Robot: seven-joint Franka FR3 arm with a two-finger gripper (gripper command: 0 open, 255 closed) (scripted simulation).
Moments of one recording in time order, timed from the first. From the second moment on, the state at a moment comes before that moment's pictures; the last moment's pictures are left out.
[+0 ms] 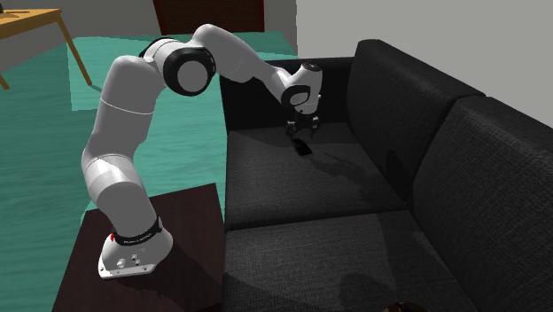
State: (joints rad) arm 0.35 0.53 -0.03 -1.67 0.23 2.26 -1.36
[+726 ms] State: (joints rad) arm 0.35 0.60 -0.02 -1.67 0.24 2.32 -1.39
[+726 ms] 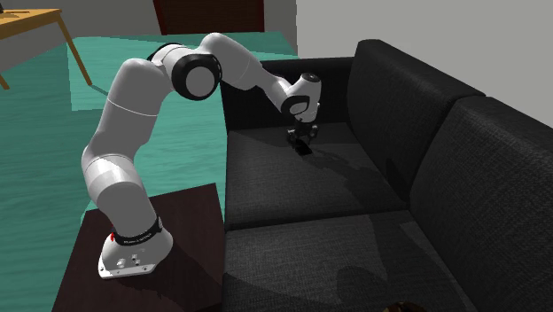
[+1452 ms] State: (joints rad) arm 0.35 0.57 -0.03 -1.67 0.24 2.30 -1.38
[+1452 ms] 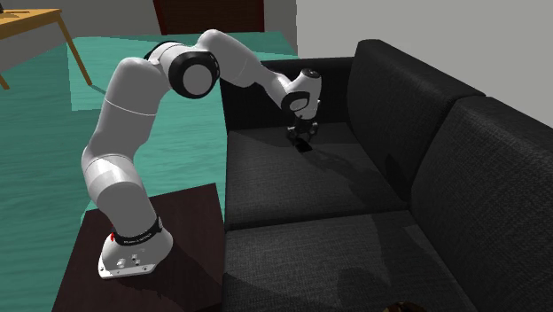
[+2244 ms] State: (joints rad) arm 0.36 0.49 -0.03 -1.62 0.22 2.18 -1.35
